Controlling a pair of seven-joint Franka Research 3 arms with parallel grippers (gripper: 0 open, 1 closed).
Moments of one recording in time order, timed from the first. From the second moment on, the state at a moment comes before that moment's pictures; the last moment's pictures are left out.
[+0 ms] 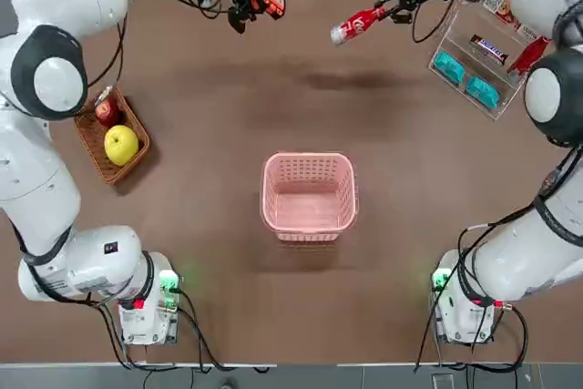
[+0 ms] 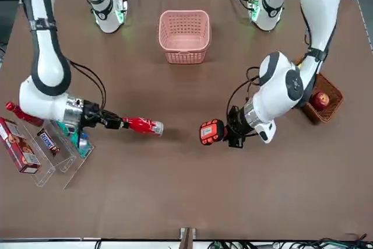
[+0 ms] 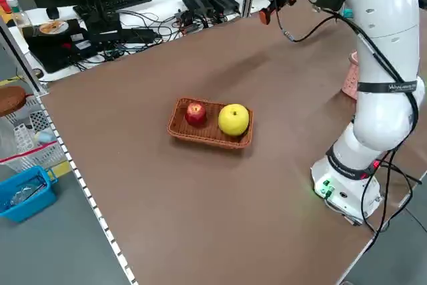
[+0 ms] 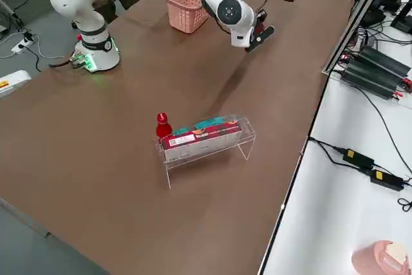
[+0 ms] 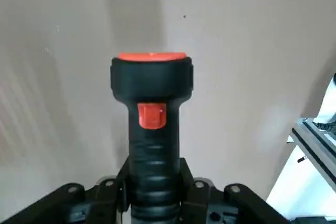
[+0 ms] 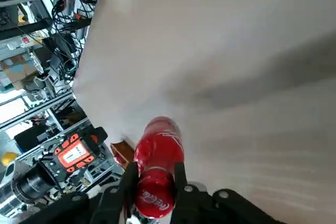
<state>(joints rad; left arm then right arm) 0.13 0.56 -0.67 -1.62 -0.01 2.37 -2.00 0.24 0.34 -0.10 -1.85 1.17 2.03 0.05</state>
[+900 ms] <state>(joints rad) -0.03 0.58 -0.51 -1.55 -0.01 2.40 -2.07 0.35 0.48 -0.06 -1.74 1.30 2.19 0.05</state>
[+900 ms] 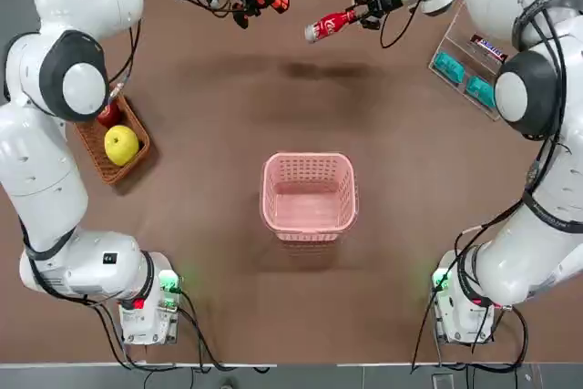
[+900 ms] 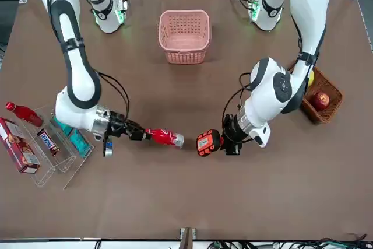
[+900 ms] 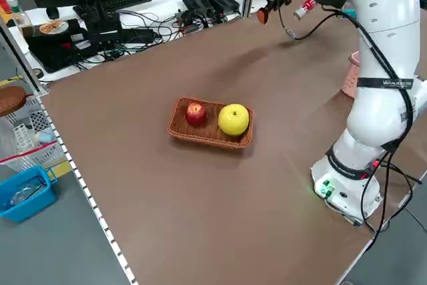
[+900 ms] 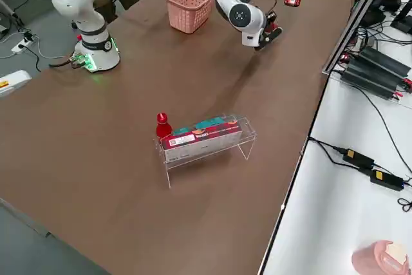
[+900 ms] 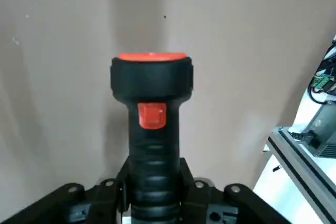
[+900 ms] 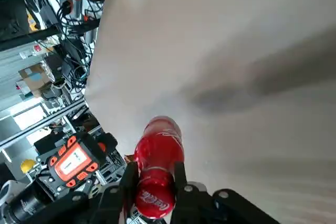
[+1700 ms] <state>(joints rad) -0.03 0.58 -0.51 -1.55 -0.01 2.43 -2.08 0.46 0.53 -0.06 -1.65 1.43 2.29 0.07</state>
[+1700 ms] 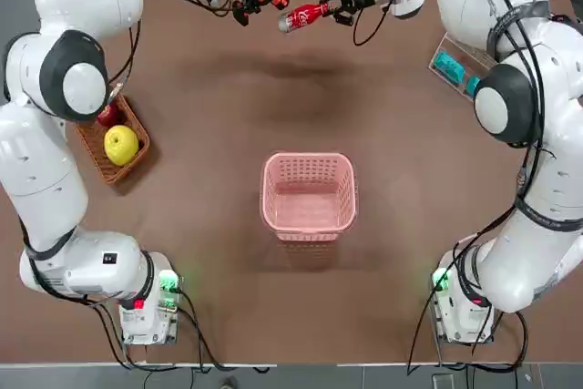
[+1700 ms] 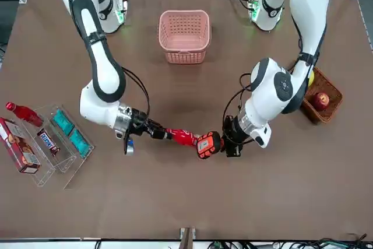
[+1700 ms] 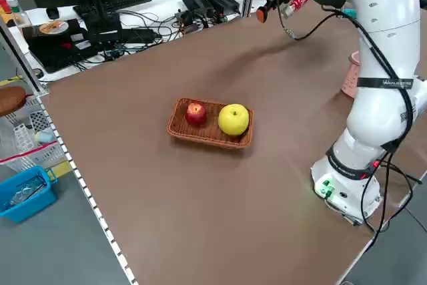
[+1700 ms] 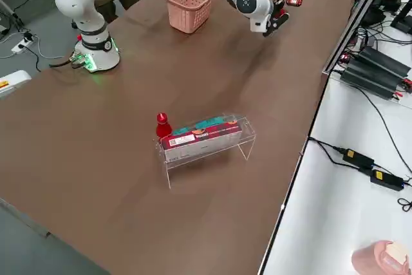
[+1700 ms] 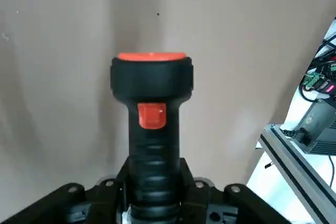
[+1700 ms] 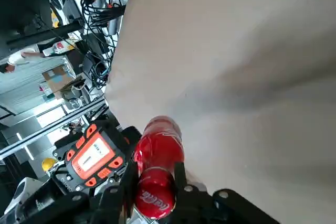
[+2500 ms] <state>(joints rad) -0.03 0.58 -0.51 -1.55 -0.01 2.43 -2.08 0.45 0.57 -0.08 -1.59 1.43 2.29 0.07</state>
